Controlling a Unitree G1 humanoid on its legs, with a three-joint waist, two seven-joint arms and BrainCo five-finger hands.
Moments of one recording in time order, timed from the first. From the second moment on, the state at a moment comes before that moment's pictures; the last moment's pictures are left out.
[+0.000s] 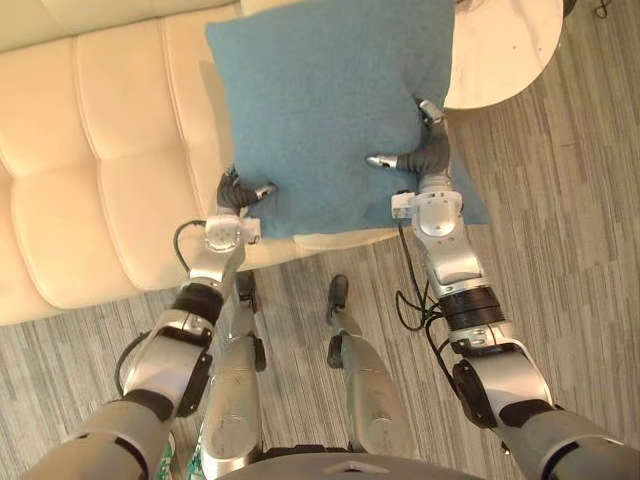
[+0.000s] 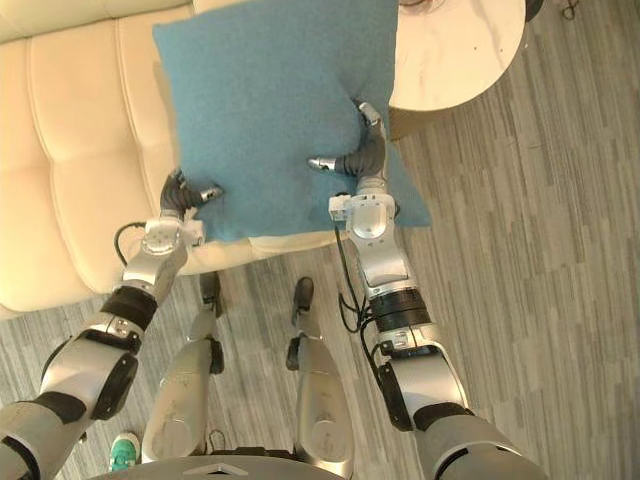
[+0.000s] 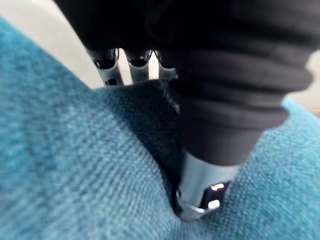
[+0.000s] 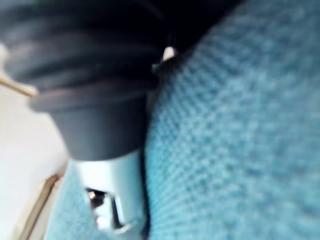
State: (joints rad) left arm -0.77 0.17 -0.15 0.73 -0.30 -0.06 0.28; right arm -0.67 -0.27 0.07 0.25 -0.04 -0.03 -0.32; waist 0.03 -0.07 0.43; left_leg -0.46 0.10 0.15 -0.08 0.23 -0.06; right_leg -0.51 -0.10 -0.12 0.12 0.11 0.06
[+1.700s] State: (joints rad) left arm 0.15 -0.01 -0.20 -0.21 -0.14 -0.06 0.29; right arm 0.09 -0.08 0.08 -0.26 -0.12 -0.06 -0.27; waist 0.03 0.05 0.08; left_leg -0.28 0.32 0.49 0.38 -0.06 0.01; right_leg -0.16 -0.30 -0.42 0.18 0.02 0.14
